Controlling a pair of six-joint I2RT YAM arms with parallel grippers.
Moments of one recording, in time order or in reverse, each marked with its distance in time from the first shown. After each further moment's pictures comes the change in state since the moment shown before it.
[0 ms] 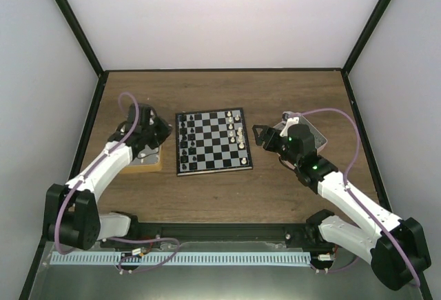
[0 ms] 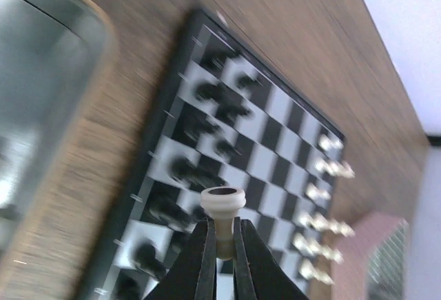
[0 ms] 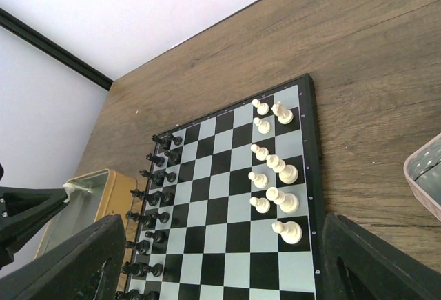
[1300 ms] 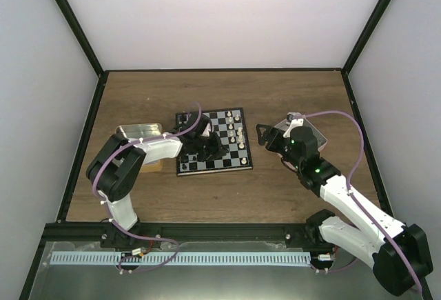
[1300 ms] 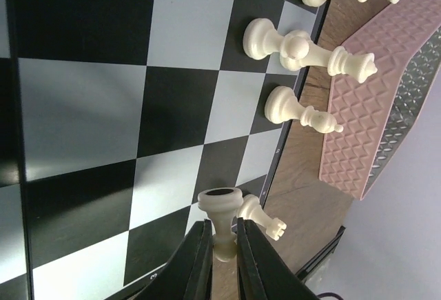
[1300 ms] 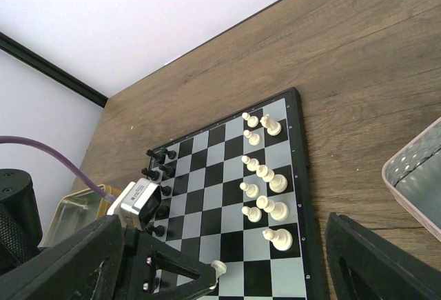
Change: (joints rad) left arm -0.426 0.498 0.151 0.253 0.350 -0.207; right arm 0.000 -0.050 -0.019 -0.008 0.056 0.019
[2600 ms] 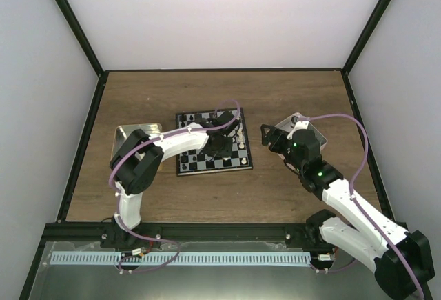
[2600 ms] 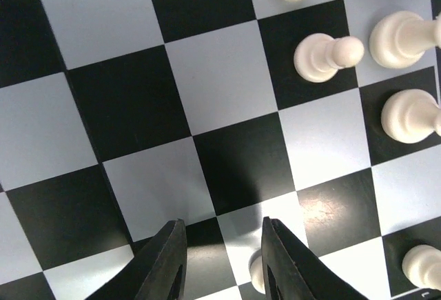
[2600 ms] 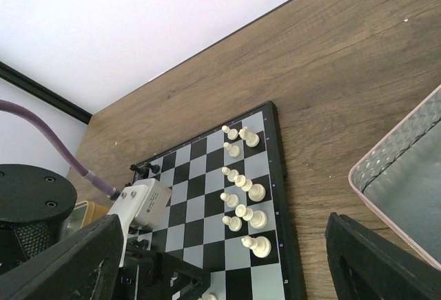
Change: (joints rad) left arm -0.170 0.177 0.397 -0.575 -0.578 0.506; right arm 0.000 -0.050 -0.021 -0.023 0.075 0.000
